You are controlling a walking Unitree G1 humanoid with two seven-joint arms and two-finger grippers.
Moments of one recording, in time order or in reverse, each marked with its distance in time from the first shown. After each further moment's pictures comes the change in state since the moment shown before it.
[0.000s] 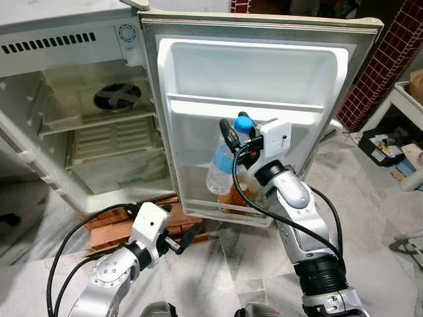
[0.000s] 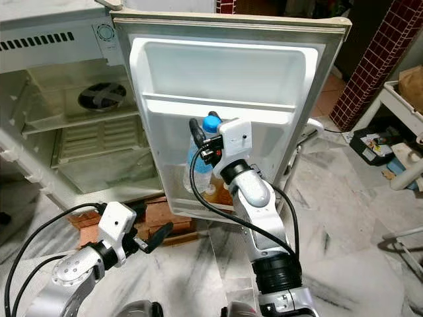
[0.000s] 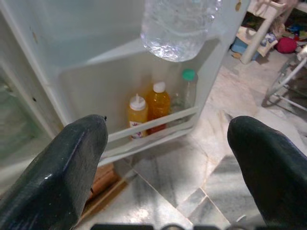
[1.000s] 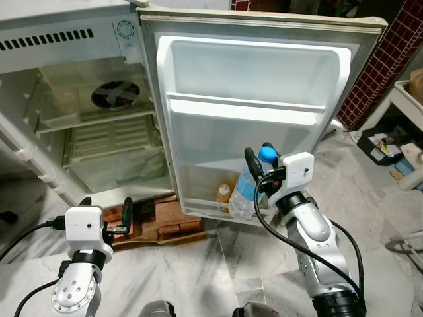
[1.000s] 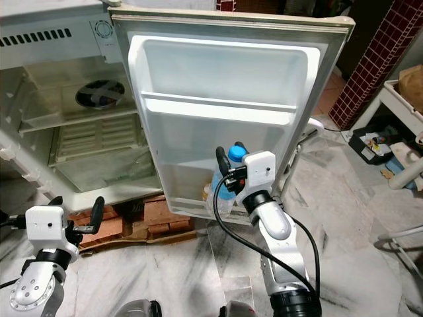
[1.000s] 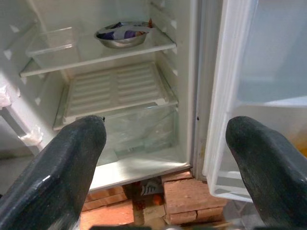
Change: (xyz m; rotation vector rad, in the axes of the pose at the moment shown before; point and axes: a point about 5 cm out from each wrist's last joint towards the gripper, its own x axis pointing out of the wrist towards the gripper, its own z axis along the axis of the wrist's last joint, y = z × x) left arm -0.052 0.048 0.006 -0.009 -0.166 0.664; right arm -0.052 -0.016 -0.031 0.032 0.100 -0.097
